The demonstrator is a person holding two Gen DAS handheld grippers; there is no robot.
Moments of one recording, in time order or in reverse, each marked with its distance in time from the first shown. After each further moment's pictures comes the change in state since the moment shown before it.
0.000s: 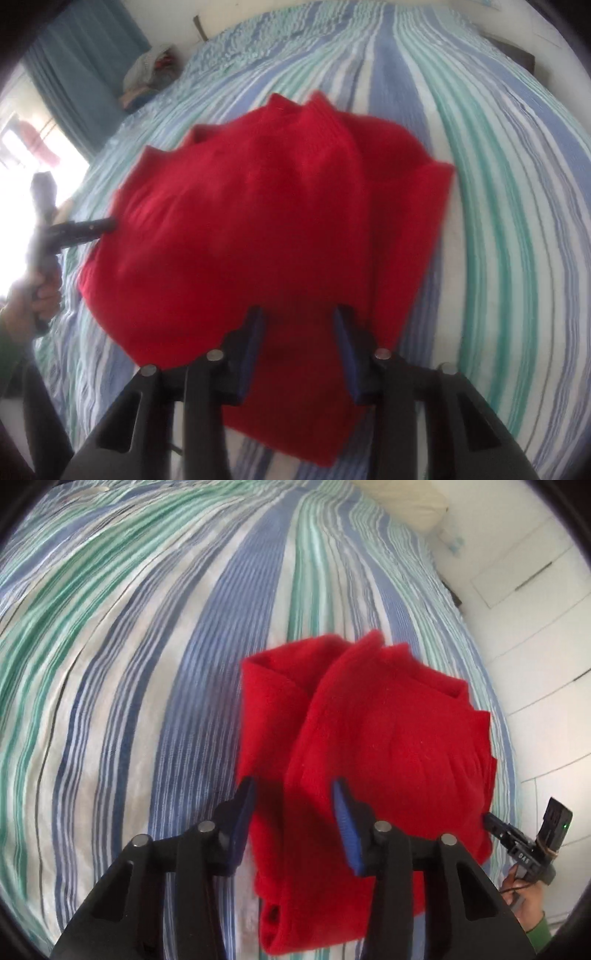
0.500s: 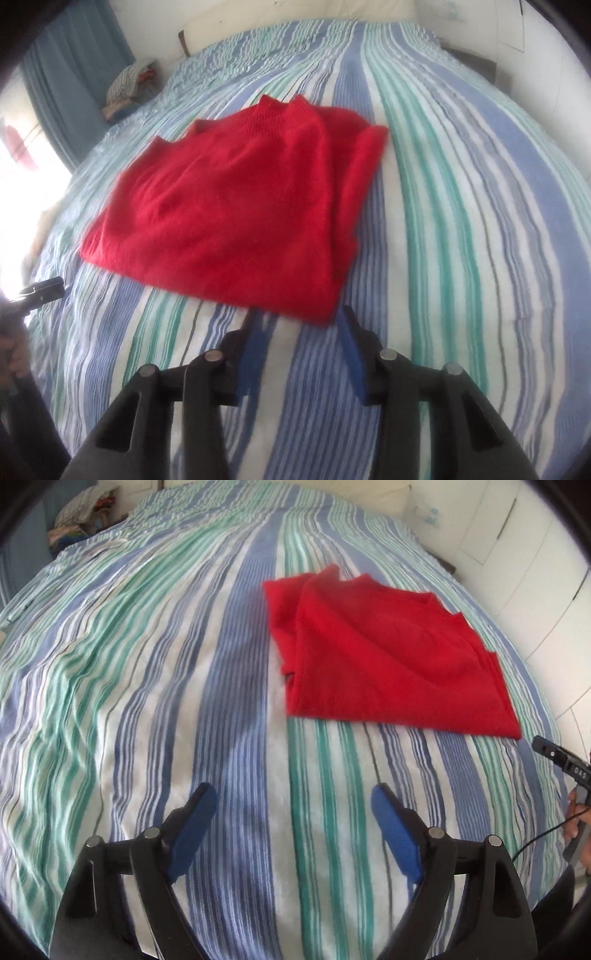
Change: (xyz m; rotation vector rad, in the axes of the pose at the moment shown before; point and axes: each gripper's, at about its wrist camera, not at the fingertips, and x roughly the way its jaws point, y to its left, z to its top) left arm -0.066 -0.018 -0.158 0.198 -0.106 0.233; right arm -0.062 0.023 -0.083 -0.003 -0.091 -0.103
